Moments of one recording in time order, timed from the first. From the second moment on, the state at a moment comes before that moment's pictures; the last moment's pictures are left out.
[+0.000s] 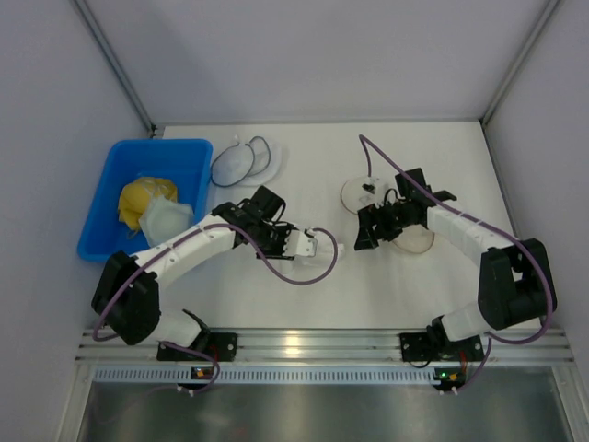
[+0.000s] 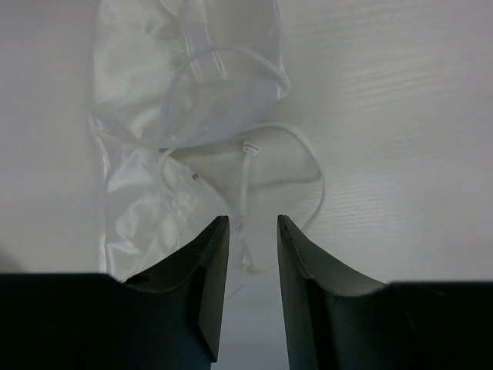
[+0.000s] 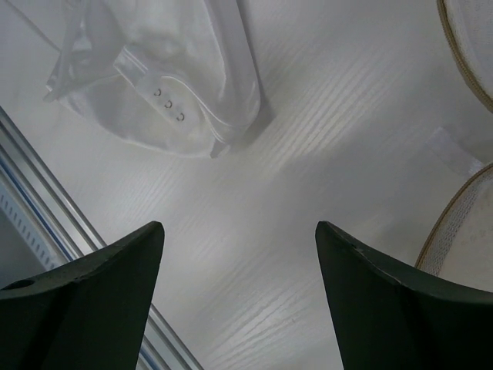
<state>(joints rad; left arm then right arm) -0.67 1.41 1.01 -0.72 0.38 0.99 0.30 1.47 0.92 -0.57 -0.61 -0.14</state>
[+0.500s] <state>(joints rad) -0.67 1.51 0.96 -0.72 0.28 1.30 0.30 1.46 0.93 -0.57 -0.61 -0.16</state>
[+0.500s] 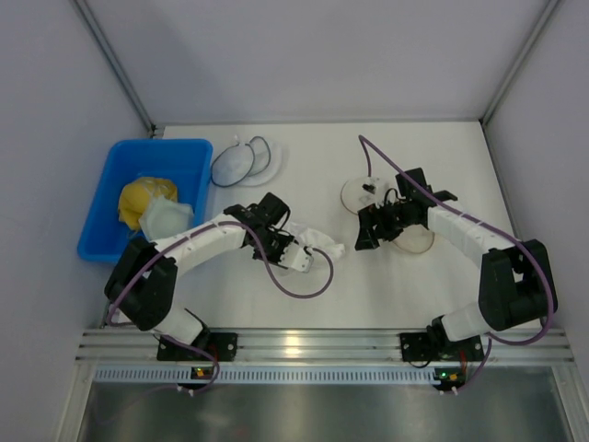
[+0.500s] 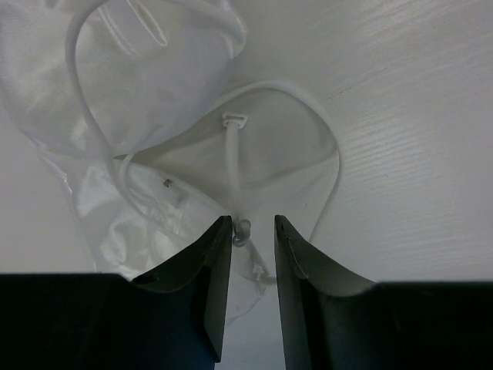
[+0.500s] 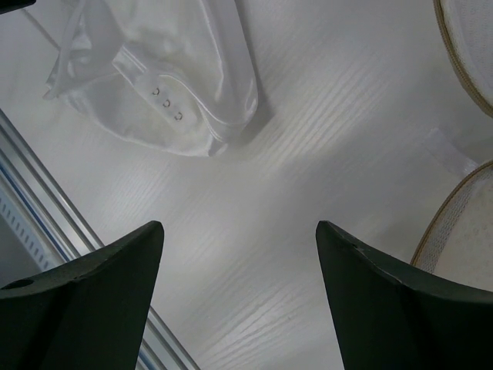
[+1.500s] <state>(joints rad) -0.55 1.47 1.06 -0.70 0.39 1.04 0.29 1.45 0.93 -0.59 -0.61 -0.17</state>
